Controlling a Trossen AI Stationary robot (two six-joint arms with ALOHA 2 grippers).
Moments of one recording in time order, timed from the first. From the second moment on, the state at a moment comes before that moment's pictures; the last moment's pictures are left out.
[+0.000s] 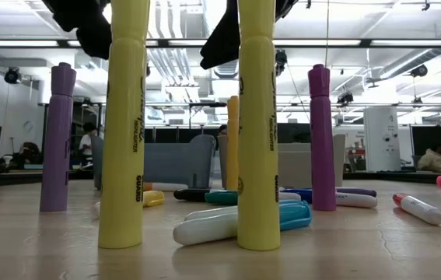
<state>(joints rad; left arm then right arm) -0.21 1.05 0.86 -0.53 -0.04 -0.31 0.12 1.74 1.39 -0.41 0.03 0.02</state>
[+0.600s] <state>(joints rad) -0.44 1.18 0.86 -0.41 -0.12 -0.42 0.12 1.74 1.39 -0.41 0.03 0.03</state>
